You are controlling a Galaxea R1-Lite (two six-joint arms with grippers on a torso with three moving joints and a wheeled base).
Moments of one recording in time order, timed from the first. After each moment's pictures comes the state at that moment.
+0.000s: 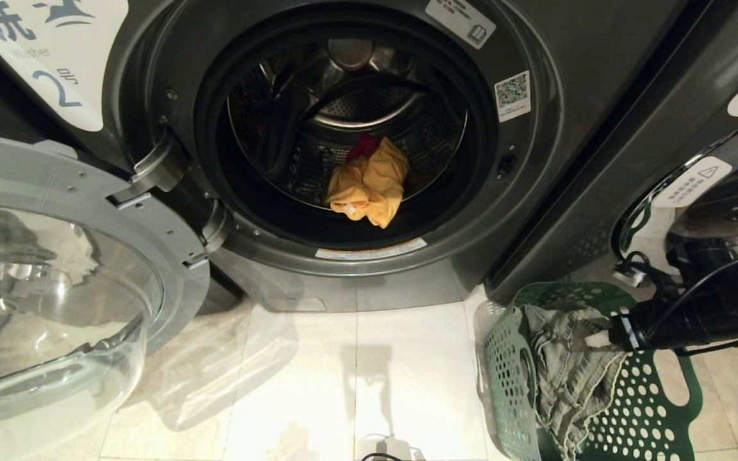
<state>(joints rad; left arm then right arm) 0.00 0.00 0.00 0.00 0.00 0.00 -0.20 1.94 -1.05 0.12 0.52 -0.27</state>
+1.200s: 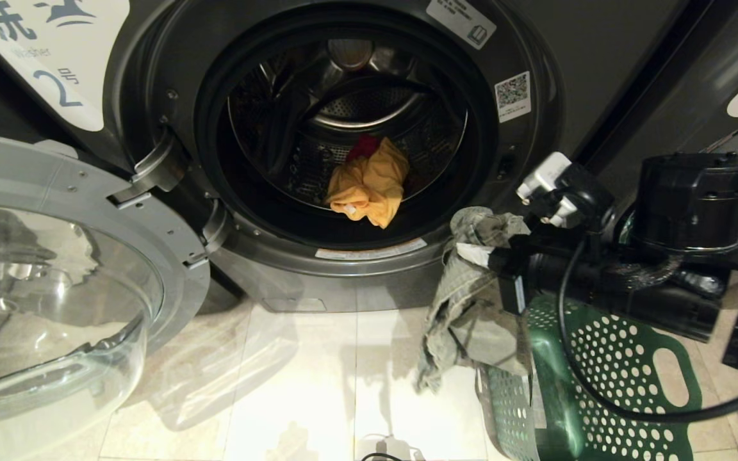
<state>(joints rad) 0.00 0.00 0.00 0.00 0.00 0.00 0.57 1.61 -0.89 -0.61 0.13 -0.29</state>
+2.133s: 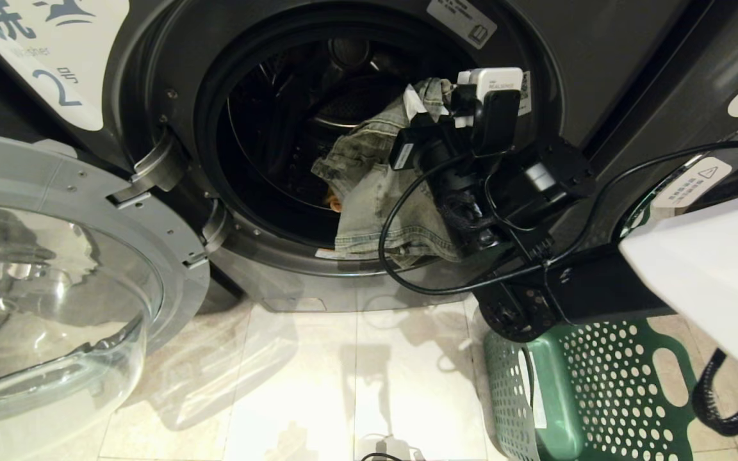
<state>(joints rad) 0.00 0.00 0.00 0.00 0.00 0.00 0.70 2.17 -1.46 -1.48 -0.25 -0.22</state>
